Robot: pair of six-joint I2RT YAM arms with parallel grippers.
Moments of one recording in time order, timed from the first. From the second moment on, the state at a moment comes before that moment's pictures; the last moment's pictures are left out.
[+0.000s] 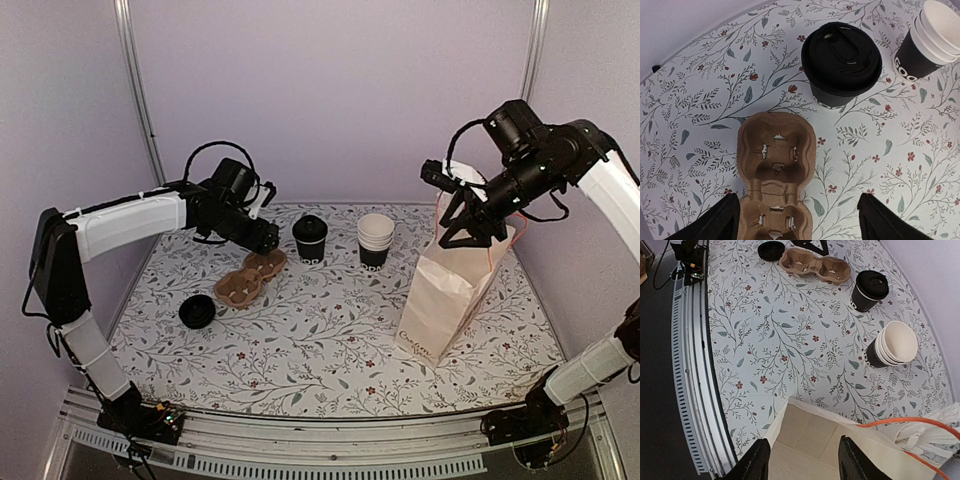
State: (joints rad) left arm -0.58 1.72 1.40 -0.57 -0.12 -0.06; right arm 0.59 1.44 1.78 -1.37 -0.40 -0.63
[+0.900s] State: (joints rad) left arm -0.56 1.70 1.43 -0.68 -0.17 -0.13; right arm 0.47 1.12 1.68 -1.35 0.08 -0.73
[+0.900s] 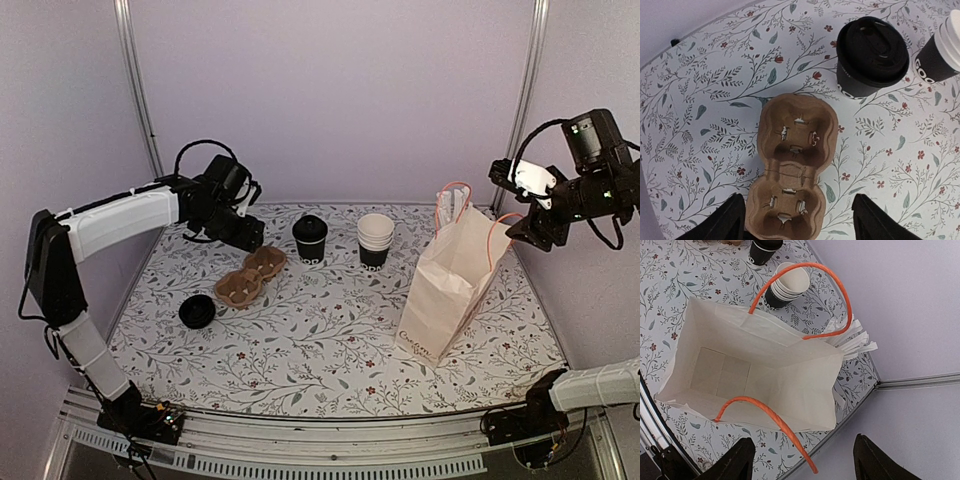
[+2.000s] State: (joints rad) left arm -0.45 2.02 1.55 -0.80 -0.03 0.01; right arm 0.47 1.03 1.64 -1.31 -0.08 -0.68
